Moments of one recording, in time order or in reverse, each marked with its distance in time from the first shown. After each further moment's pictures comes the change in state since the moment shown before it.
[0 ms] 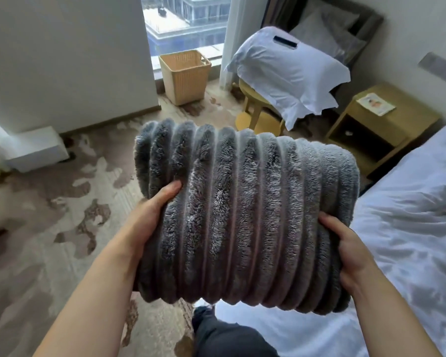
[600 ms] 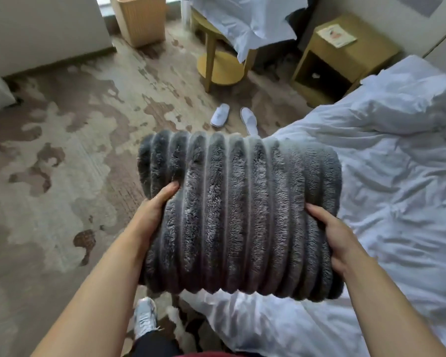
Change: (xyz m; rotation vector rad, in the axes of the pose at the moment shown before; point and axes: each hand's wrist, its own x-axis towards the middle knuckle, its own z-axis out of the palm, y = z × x) left_hand -0.121 -0.282 0.171 0.112 0.049 -0.152; right_hand -0.119 0.054 -0.330 -0.120 0.130 0.152
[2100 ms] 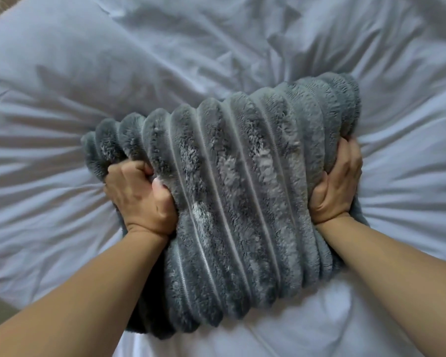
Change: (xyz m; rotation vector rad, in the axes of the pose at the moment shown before) left_hand 0.217 -0.305 0.234 1.074 0.575 0.750; right_hand 0.293 0.154 -0.276 -1.109 0.503 -0.973
